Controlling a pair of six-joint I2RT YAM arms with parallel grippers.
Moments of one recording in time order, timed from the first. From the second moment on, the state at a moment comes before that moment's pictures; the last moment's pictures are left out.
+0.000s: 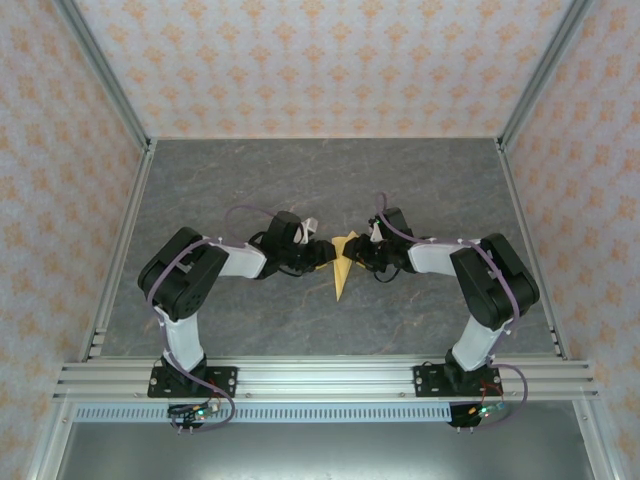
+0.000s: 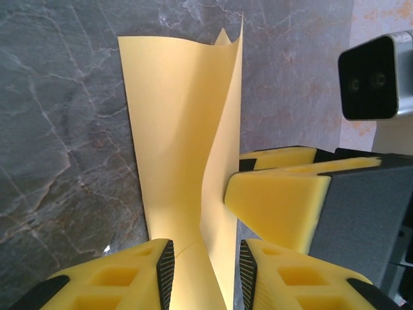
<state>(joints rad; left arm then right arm) -0.52 1.87 0.83 0.33 0.58 -0.96 0.45 1.73 0.77 0.05 -0.46 0.82</state>
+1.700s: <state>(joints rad) -0.52 1.93 0.89 0.31 0.58 -0.91 0.45 1.73 0.86 0.01 -0.44 0.89</state>
